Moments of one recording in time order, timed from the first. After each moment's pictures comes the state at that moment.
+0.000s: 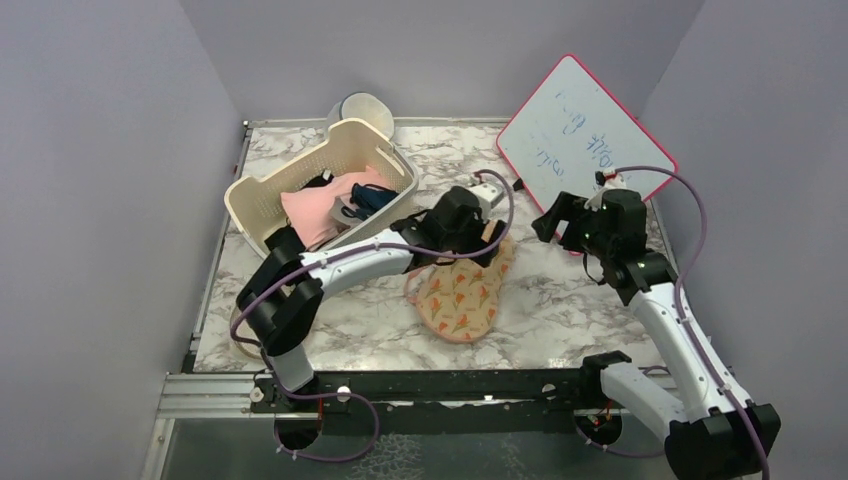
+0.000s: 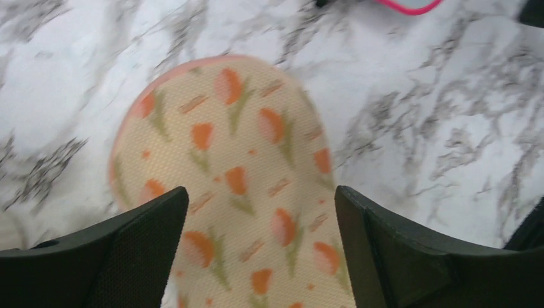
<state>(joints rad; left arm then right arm) -0.87 1.69 1.19 -0.12 0.00 -0.22 0.18 0.92 0.79 -0.41 -0.10 0.41</state>
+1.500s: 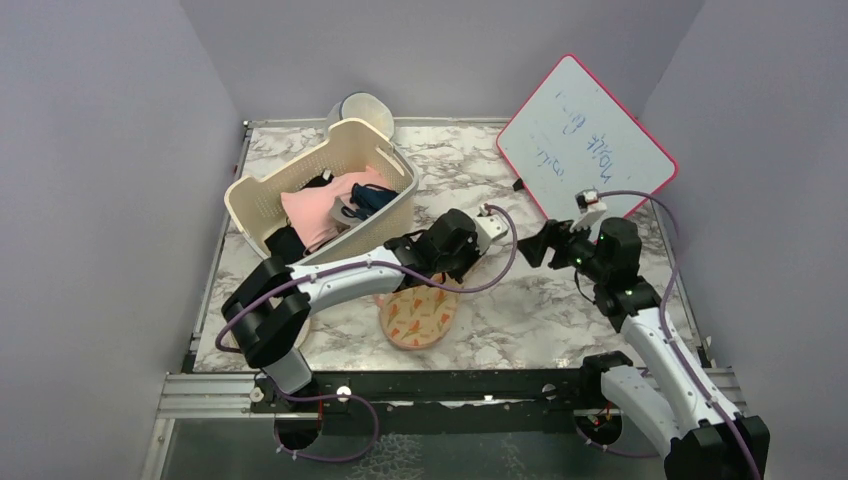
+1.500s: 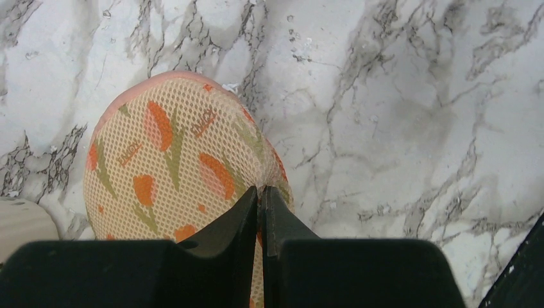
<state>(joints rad) -0.96 1.65 1.10 -0.13 -0.01 0.02 0.17 0.79 0.56 -0.16 -0.26 0.31</state>
